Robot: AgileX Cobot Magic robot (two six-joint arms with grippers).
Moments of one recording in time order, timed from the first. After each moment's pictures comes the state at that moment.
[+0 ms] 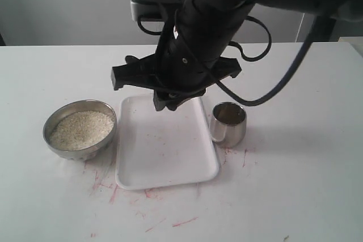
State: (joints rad) left arm -0.12 0.00 -0.02 0.00 0.39 0.24; right arm 0.63 1.69 -1.48 0.04 0.99 0.40
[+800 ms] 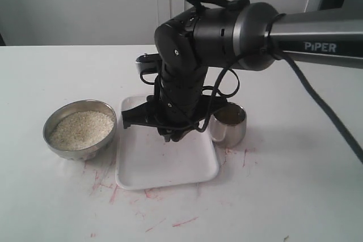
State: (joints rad) left arm -0.12 0.00 -0.02 0.00 0.39 0.24; right arm 0.63 1.93 -1.48 -0.09 0.92 0.54
